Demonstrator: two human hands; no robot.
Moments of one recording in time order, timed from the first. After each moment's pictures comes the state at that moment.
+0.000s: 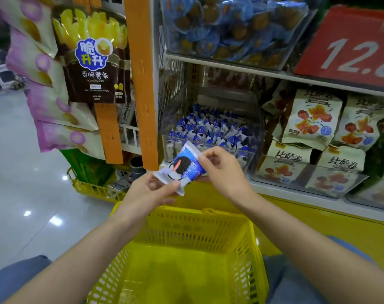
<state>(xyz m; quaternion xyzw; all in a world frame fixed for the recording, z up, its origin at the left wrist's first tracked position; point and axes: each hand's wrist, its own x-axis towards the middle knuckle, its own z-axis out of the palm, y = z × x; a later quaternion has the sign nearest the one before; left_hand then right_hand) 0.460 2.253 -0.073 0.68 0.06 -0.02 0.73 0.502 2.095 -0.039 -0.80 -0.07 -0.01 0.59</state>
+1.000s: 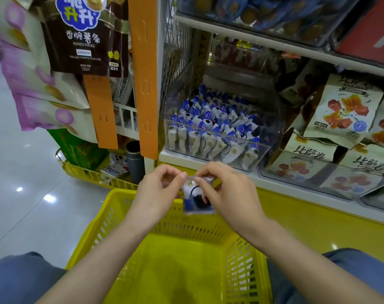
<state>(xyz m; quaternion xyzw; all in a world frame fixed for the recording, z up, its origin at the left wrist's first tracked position) 0.478 2.240 -0.093 0.79 0.05 0.05 0.61 0.487 2.089 -0.074 -0.92 -0.22 -0.14 0.29</state>
